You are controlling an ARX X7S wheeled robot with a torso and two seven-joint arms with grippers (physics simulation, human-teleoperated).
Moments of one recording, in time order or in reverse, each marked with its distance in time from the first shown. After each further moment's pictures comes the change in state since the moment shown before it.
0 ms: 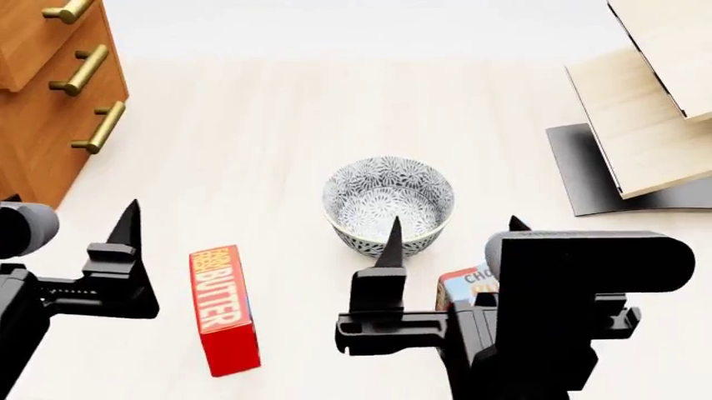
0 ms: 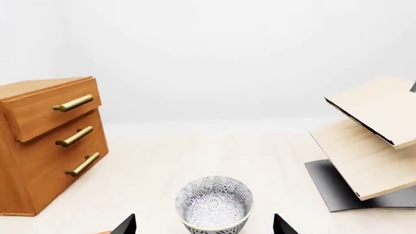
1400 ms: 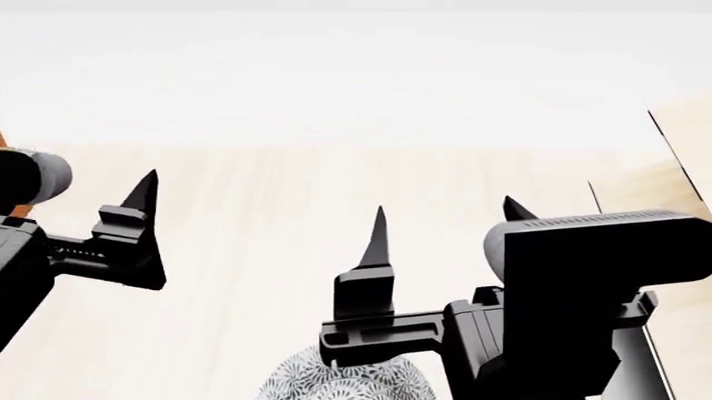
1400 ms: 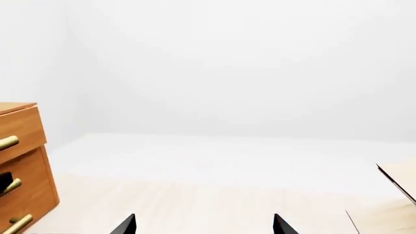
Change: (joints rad) left arm -0.184 -0.062 0.002 -0.083 -0.180 -0.124 -0.042; right arm 0.128 0.049 0.148 -0.082 0.461 0.197 0.256
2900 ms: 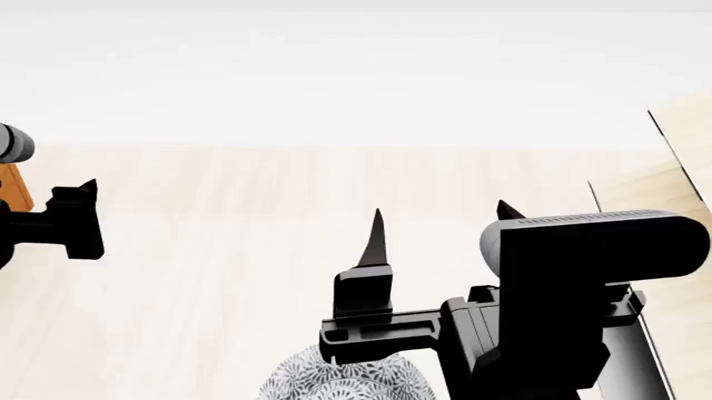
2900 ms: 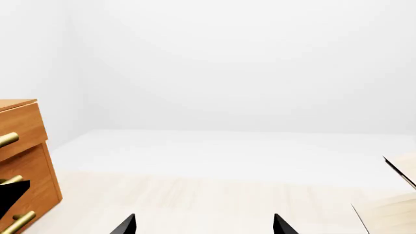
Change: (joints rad) left arm -0.079 -0.208 0.107 -0.666 0.112 0.383 0.196; right arm -0.036 0.093 -0.118 0.077 0.028 -0.177 0.052
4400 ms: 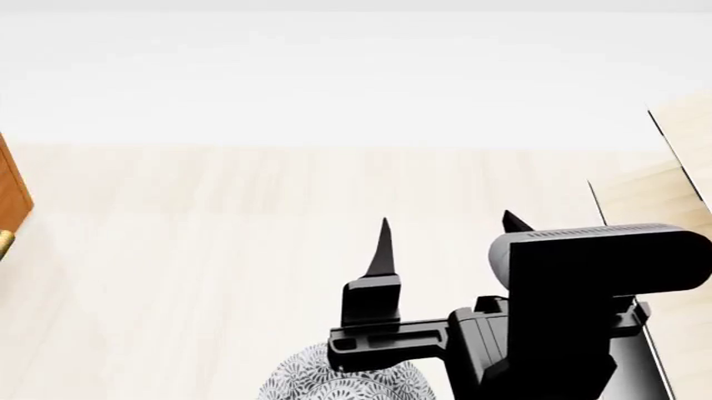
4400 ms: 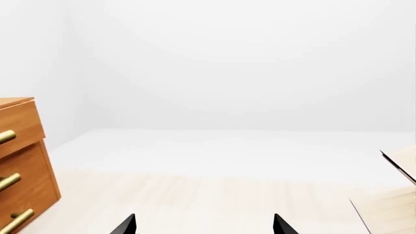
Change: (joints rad) left arm 0.030 -0.119 -0.107 0.007 0.046 0.035 -0.099; right arm -0.048 0.064 -0.046 0.013 0.009 -0.106 0.010
